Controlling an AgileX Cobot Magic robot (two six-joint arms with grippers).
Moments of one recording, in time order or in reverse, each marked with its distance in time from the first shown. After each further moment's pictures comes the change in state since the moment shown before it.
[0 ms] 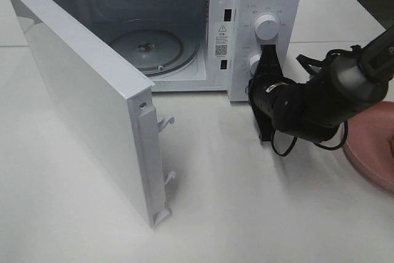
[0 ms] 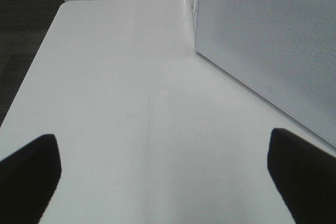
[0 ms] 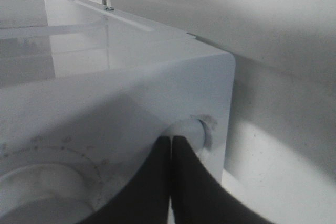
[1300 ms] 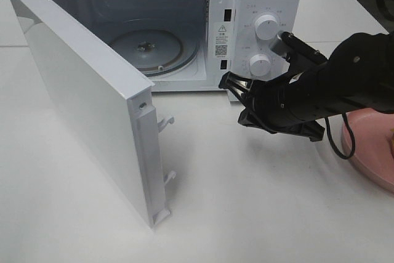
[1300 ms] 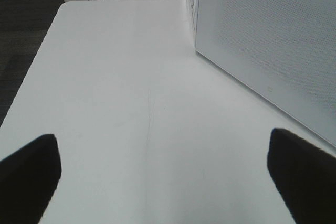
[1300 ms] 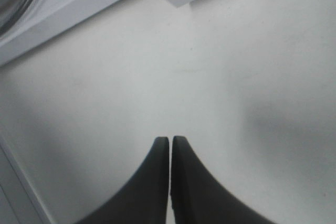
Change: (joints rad) left arm 0.000 0.000 0.000 0.000 0.000 0.000; right arm -0.015 -0.390 0.128 -0.094 0.736 -1.014
